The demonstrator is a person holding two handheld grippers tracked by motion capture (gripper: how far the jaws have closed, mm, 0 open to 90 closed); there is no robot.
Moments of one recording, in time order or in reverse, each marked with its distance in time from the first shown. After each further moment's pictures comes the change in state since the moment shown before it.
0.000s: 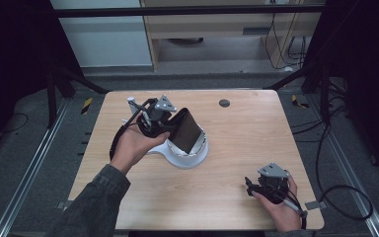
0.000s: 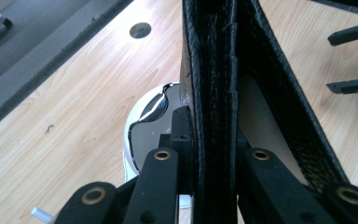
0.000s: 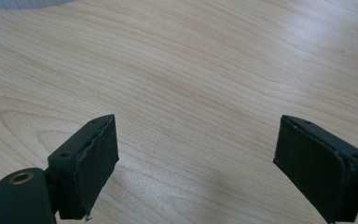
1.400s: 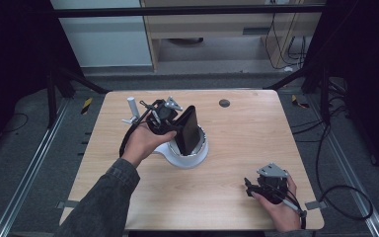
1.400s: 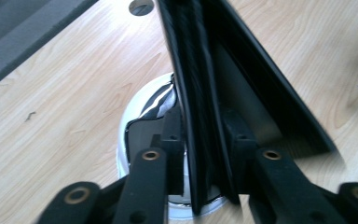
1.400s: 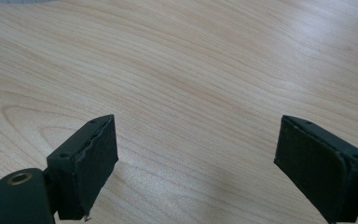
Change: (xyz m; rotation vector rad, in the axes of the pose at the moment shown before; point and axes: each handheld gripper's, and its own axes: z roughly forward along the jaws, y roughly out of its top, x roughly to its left) left arm 0.016 -0.004 0.039 0.047 0.004 -0.062; right arm 0.001 0.000 0.001 0.012 0.011 -0.008
